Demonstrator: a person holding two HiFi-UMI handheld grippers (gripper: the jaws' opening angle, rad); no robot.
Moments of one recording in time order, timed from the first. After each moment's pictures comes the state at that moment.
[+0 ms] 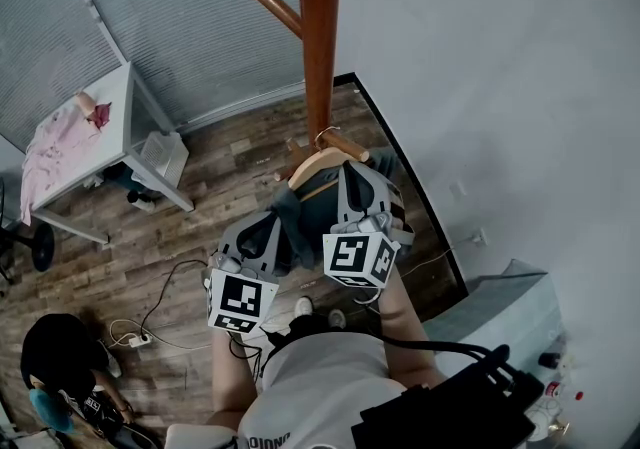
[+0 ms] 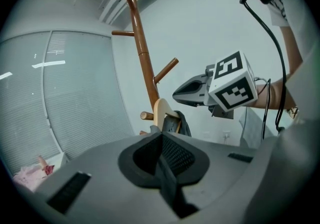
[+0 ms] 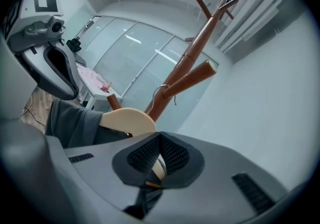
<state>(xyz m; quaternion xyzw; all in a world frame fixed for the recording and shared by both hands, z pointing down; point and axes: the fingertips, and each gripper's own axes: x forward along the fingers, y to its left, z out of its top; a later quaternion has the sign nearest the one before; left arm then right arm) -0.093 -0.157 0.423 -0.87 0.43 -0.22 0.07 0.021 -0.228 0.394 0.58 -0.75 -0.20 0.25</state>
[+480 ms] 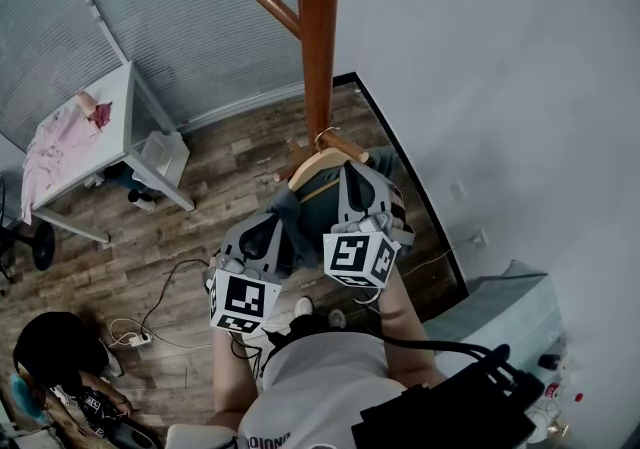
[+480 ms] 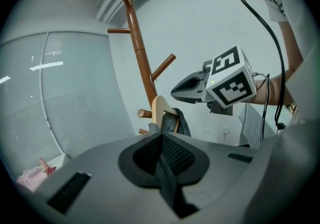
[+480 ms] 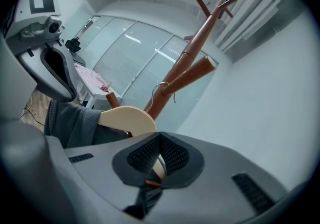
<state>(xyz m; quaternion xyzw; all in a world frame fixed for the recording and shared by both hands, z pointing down) -0.090 -0.157 0.431 -0.87 0.43 -0.24 0.07 0.024 -0.231 0.397 0.58 -0.75 -0.20 0.25</state>
